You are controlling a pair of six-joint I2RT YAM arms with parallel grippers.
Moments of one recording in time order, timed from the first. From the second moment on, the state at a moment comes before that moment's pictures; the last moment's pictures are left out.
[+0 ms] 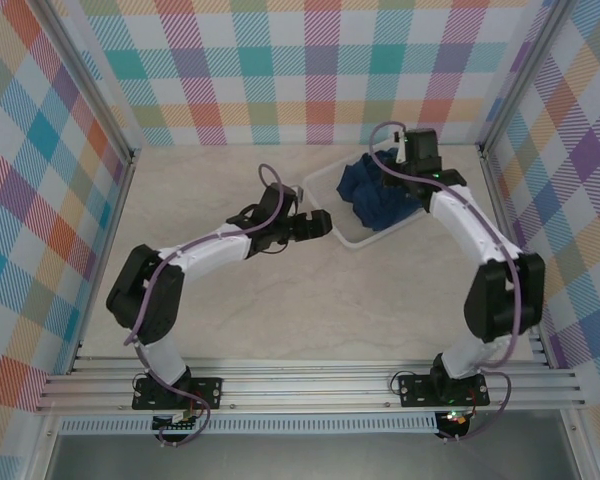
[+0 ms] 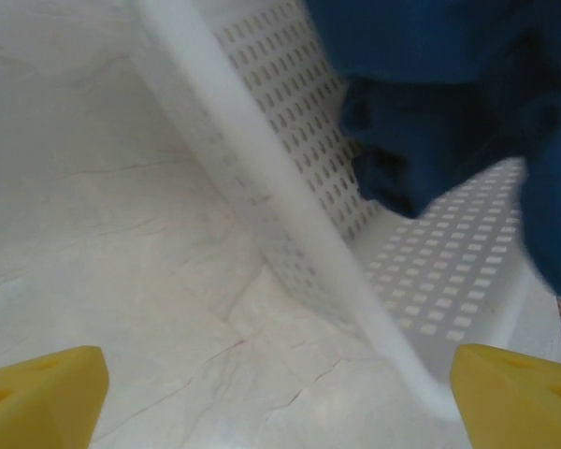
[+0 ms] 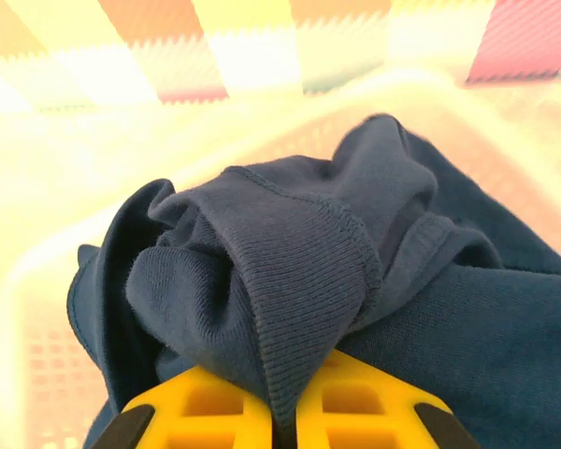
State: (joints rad) left arm -0.63 1.78 1.23 -0.16 0.17 -0.71; right arm 0.23 1.61 1.43 -0.43 0.02 0.20
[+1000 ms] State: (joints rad) left arm -0.67 2.75 2.67 -0.48 0.13 -0.71; right arm 0.19 1.45 1.53 -0.56 0.17 0.14
